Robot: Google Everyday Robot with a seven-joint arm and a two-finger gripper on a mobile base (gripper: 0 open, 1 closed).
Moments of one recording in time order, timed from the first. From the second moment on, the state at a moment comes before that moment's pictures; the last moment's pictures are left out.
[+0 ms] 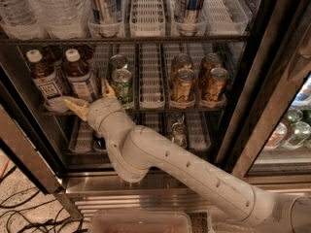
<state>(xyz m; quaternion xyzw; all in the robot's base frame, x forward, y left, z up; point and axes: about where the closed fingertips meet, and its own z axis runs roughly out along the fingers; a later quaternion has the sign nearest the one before) 0.618 0.168 0.846 -0.22 0.64 0.20 0.70</state>
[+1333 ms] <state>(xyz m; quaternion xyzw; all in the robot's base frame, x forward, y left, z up) 0.625 0.179 0.841 -0.23 0.64 0.20 0.70</state>
